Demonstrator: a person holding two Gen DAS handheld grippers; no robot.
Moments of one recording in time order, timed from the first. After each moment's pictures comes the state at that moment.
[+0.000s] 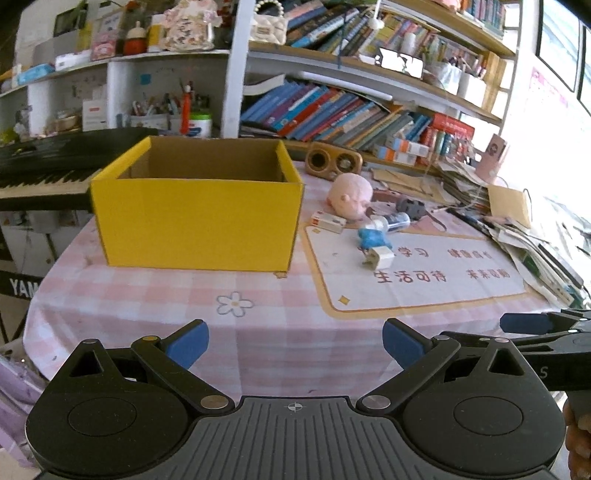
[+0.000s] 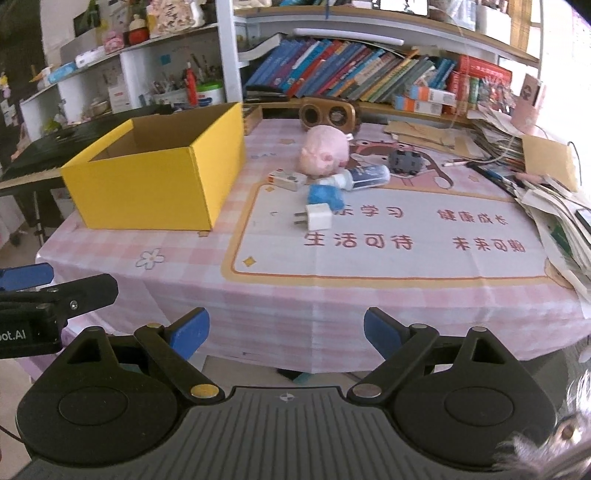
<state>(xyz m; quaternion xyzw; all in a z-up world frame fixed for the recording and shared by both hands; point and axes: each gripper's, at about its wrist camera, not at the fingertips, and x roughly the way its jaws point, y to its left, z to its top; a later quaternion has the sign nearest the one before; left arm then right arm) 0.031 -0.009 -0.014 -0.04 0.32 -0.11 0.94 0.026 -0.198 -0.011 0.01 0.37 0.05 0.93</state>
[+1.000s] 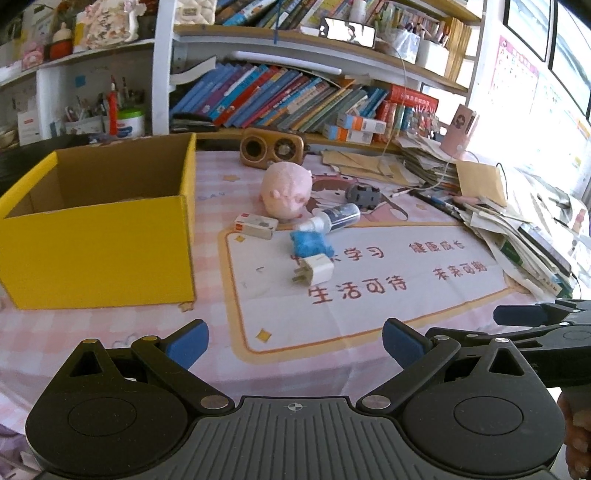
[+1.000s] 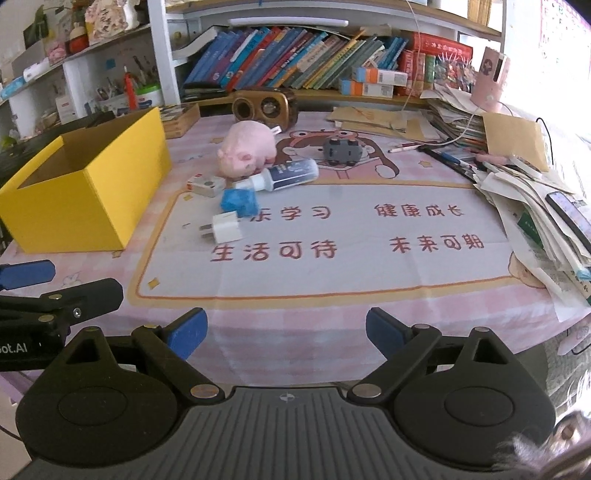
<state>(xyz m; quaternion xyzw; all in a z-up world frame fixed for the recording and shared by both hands) 0.099 -0.094 -0.021 -0.01 0.34 -0.17 0.93 0.073 -0.274 -0.020 0.03 0.38 0.00 0.92</state>
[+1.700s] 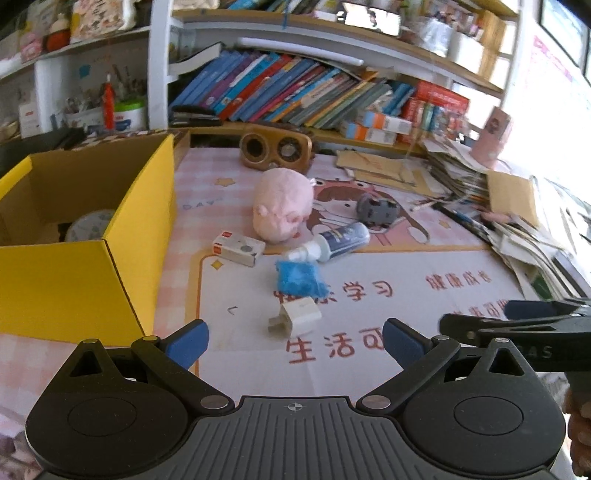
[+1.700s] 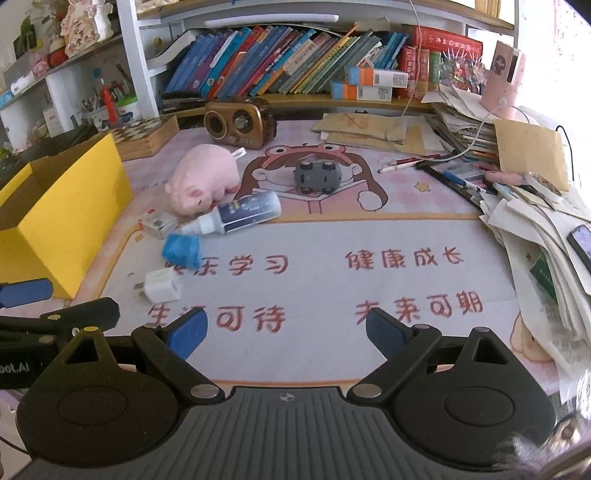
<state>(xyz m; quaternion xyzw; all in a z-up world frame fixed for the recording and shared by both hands) 0.166 -0.150 -0.024 -0.03 0.36 -0.12 0.93 0.157 -0.345 -0.020 0.03 0.39 0.02 0.92</state>
